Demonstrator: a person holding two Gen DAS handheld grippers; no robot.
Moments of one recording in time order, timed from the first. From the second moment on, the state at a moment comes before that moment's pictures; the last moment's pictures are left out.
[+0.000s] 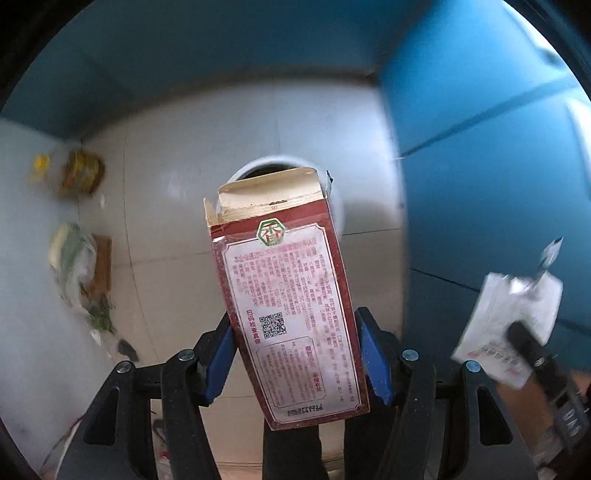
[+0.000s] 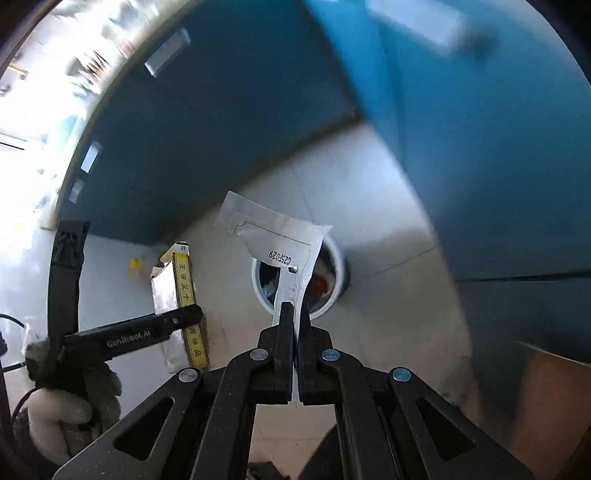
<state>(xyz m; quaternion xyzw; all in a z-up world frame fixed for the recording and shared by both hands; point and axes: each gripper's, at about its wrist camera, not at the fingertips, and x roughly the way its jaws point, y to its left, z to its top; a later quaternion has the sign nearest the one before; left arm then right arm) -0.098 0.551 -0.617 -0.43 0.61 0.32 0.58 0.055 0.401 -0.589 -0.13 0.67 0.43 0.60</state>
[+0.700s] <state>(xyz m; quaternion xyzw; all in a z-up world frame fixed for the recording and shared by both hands) -0.146 0.624 -0.872 -0.51 0.64 0.29 0.50 0.002 0.522 -0.918 -0.23 0.72 0.38 0.53</state>
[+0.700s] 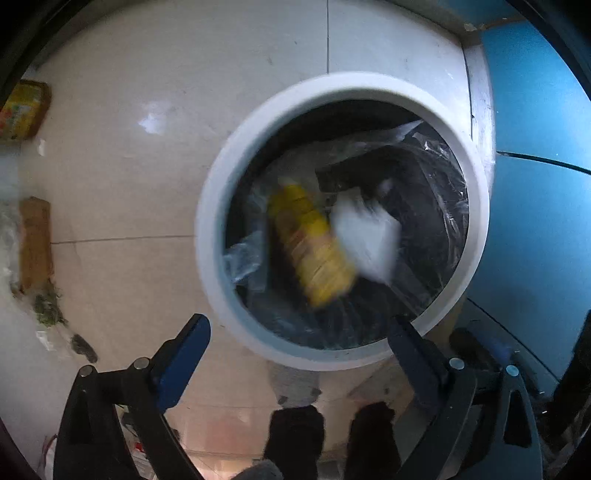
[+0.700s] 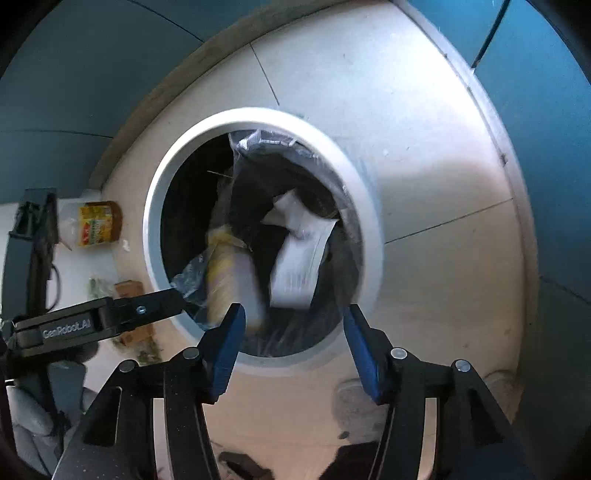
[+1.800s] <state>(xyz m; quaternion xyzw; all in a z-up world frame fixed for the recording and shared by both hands) -0.207 0.455 -0.403 -0.31 0.53 0.47 0.64 -0.049 0.393 -0.439 -0.29 0.55 0.44 0.65</state>
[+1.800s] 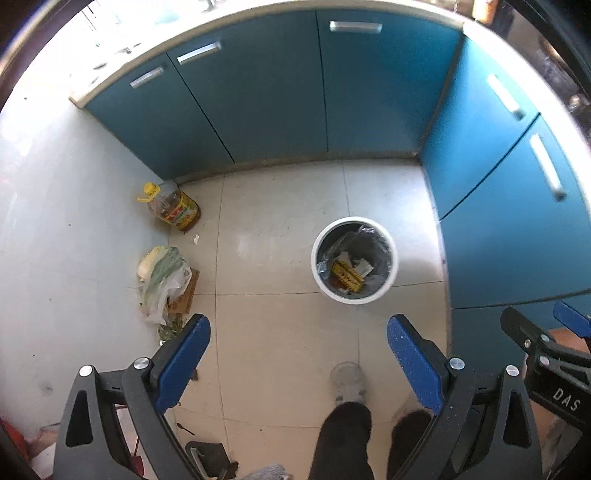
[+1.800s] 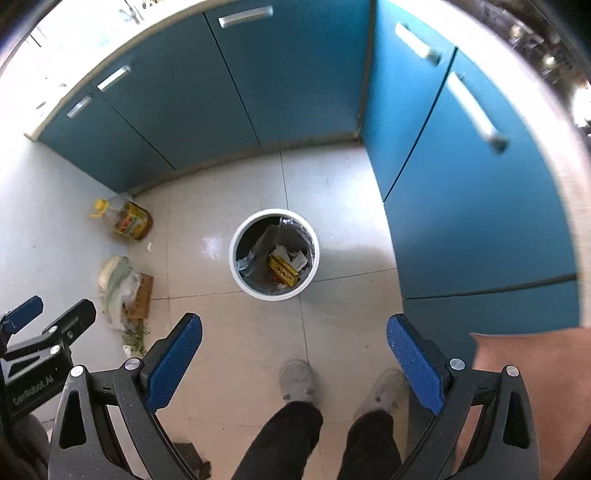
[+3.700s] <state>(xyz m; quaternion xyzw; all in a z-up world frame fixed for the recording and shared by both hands) 0.499 -0.013 -0.354 -0.14 0.66 0.06 0.74 0.519 -0.213 -0.376 -0.05 0.62 0.11 0.78</state>
